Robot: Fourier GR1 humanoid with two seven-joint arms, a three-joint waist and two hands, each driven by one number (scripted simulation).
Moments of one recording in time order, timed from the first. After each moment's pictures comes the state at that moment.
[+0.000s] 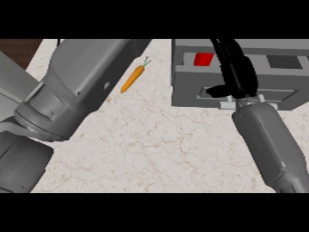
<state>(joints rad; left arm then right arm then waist) -1.59 0.10 -0.26 -0.35 0.55 0.57 0.04 -0.67 -0.19 0.08 -0.98 1.00 -0.38 -0.04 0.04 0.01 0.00</state>
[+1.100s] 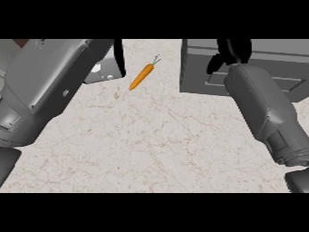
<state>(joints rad) -1.38 0.26 -0.31 -0.66 0.51 0.51 0.19 -1.10 -0.19 -0.07 -0.38 1.08 -0.64 -0.08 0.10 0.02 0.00</state>
